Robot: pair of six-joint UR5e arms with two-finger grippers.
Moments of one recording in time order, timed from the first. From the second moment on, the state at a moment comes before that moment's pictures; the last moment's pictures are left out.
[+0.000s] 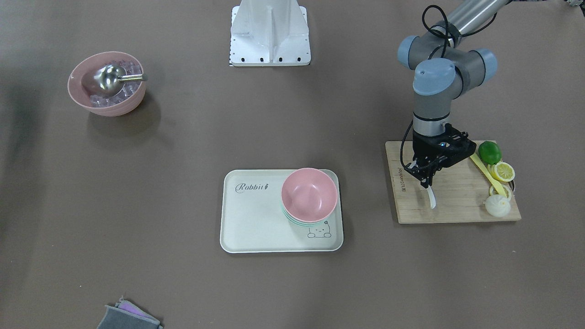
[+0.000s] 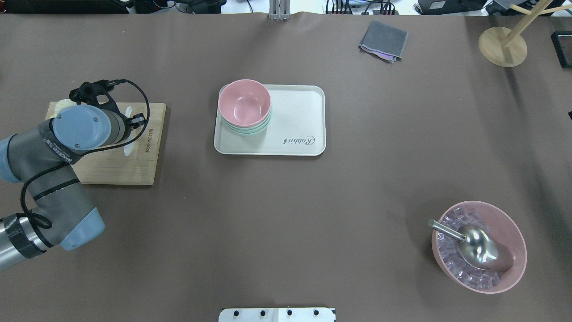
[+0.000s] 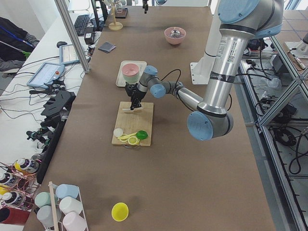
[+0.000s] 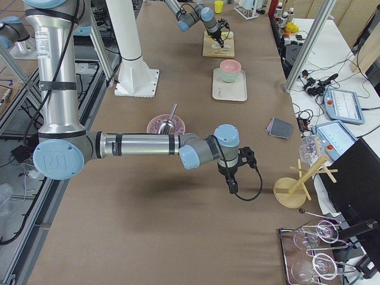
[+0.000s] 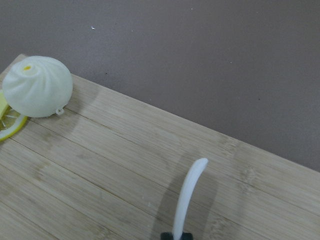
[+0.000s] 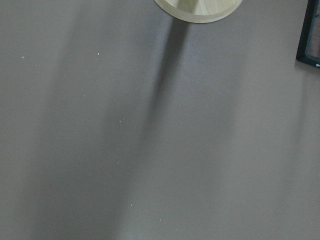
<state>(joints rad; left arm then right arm) -0.68 -1.87 -1.69 -1.87 -1.51 -1.50 1.37 -1.55 1.56 -1.21 2.19 0.10</state>
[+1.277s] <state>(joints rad) -0.67 -2.45 -1.42 -1.67 -1.45 -1.81 1.40 -1.66 1.56 -1.21 2.20 0.10</state>
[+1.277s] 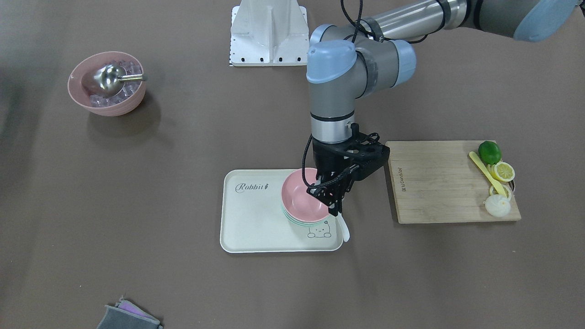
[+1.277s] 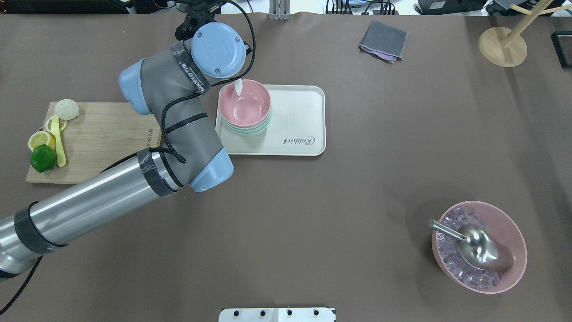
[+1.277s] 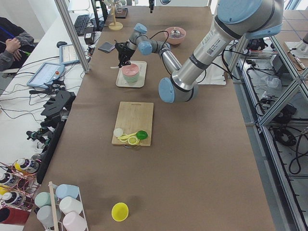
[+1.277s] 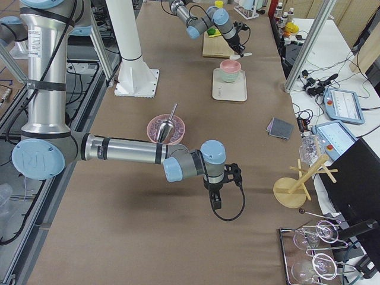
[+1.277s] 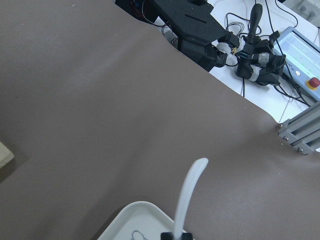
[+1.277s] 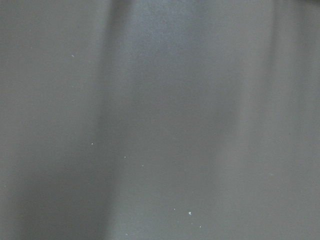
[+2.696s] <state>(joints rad) -0.88 -2.08 -1.84 -1.52 -1.85 -0.81 1.46 -1.69 1.54 -1.25 2.23 0.11</state>
